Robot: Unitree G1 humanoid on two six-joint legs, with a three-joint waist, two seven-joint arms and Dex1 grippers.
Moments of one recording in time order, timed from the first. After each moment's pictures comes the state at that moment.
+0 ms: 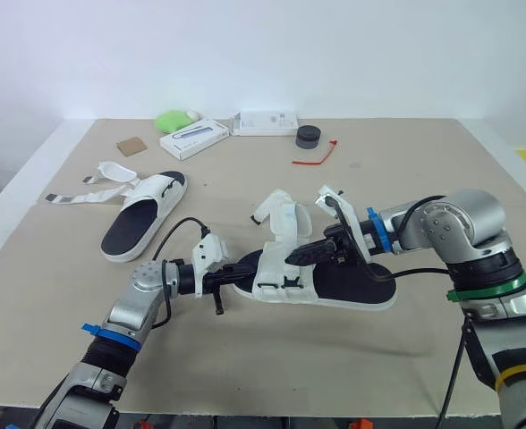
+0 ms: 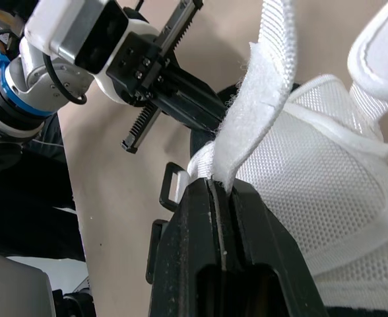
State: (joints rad) left arm -0.39 0.37 -0.22 0.23 -0.25 0.07 -1.07; right arm -0.88 -0.70 0.24 0.01 0.80 1.43 0.90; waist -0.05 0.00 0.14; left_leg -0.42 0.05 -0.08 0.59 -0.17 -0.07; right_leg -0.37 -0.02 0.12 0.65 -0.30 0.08
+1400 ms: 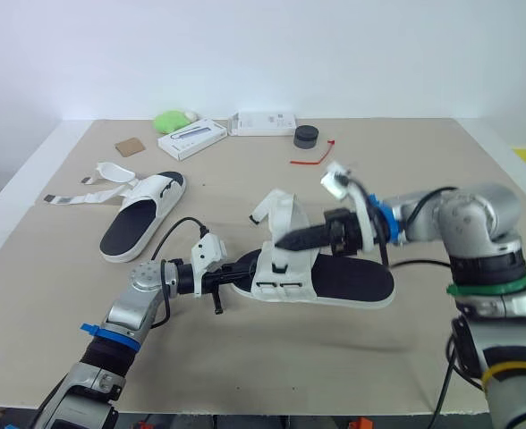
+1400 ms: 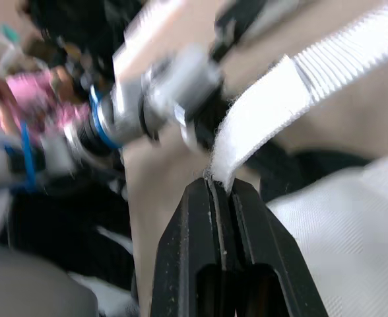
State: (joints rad) left arm -0.39 0.38 -0.22 0.23 -0.26 0.08 -1.07; right arm -0.96 -0.62 0.03 0.04 0.90 1.51 0.89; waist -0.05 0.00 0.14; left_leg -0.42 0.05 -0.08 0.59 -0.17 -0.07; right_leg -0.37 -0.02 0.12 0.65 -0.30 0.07
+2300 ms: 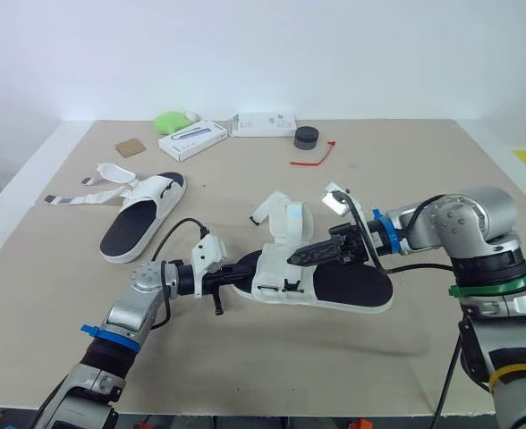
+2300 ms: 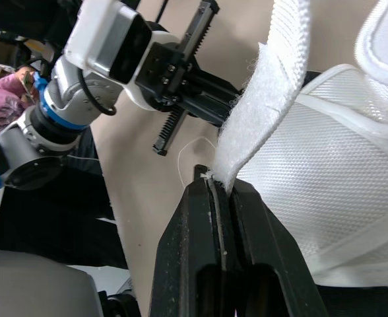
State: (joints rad) left arm -0.38 0.38 -0.22 0.22 -0.26 0.08 -1.06; right arm -0.89 -0.68 0.14 0.04 0.84 1.59 0.86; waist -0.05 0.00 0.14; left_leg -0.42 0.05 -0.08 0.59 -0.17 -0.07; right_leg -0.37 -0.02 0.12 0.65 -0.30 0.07
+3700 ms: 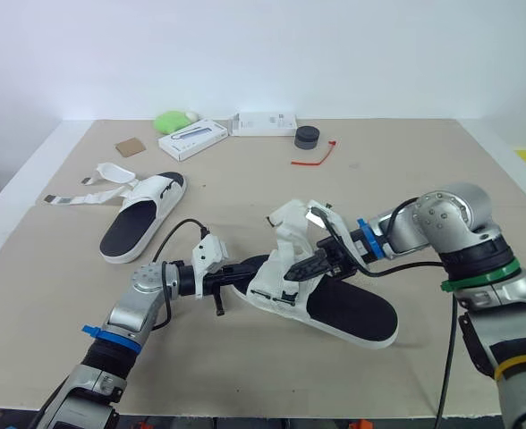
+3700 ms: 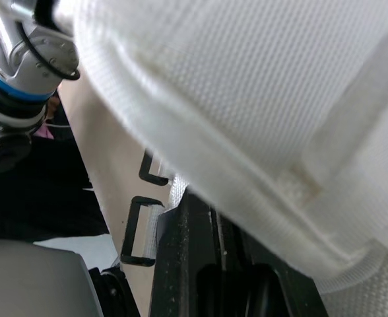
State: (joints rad) left arm -0.38 0.37 -0.22 0.22 -0.27 0.08 -1.06; right arm -0.98 -0.69 0.31 0.16 1.09 1.61 0.62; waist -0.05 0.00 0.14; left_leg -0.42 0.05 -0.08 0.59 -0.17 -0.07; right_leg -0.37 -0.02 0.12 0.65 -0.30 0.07
